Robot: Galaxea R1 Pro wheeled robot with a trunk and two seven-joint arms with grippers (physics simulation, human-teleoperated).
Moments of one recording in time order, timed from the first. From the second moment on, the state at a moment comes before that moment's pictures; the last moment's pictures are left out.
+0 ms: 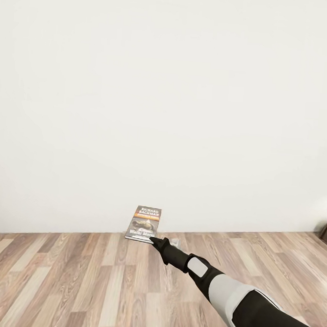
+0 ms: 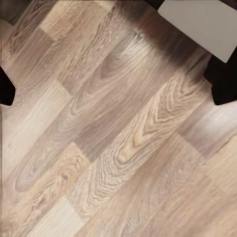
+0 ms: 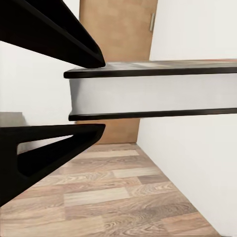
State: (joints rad) left arm -0.23 0.09 0.42 -0.02 0.55 -0.08 -0.23; right arm -0.90 0.17 0.71 0.00 -1.48 0.36 0.66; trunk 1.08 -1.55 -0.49
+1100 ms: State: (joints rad) left arm -0.23 0.09 0.42 -0.02 0.55 -0.08 -0.23; right arm -0.90 0.17 0.71 0.00 -1.48 0.36 0.66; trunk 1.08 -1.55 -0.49
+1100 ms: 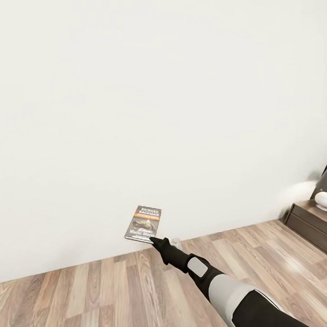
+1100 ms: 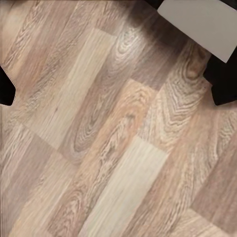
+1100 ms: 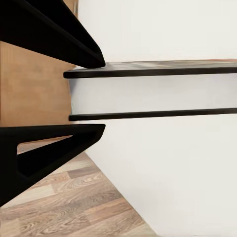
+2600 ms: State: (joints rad) left arm -0.23 0.09 0.42 -0.02 0.55 -0.08 -0.23; right arm -0.90 0.17 0.71 0.00 -1.48 0.36 0.66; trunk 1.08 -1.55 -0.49
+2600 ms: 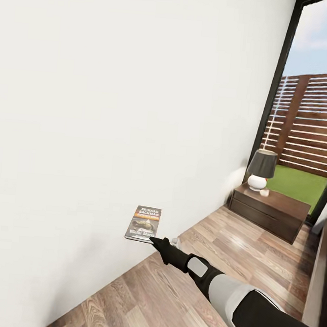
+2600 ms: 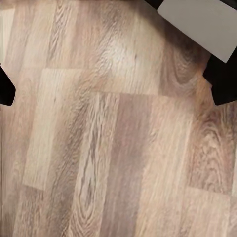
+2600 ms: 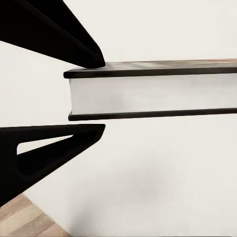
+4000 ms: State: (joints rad) left arm -0.23 0.09 0.42 -0.02 0.55 -0.08 -0.23; right arm -0.90 0.17 0.71 0.00 -1.48 0.36 0.66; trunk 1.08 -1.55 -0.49
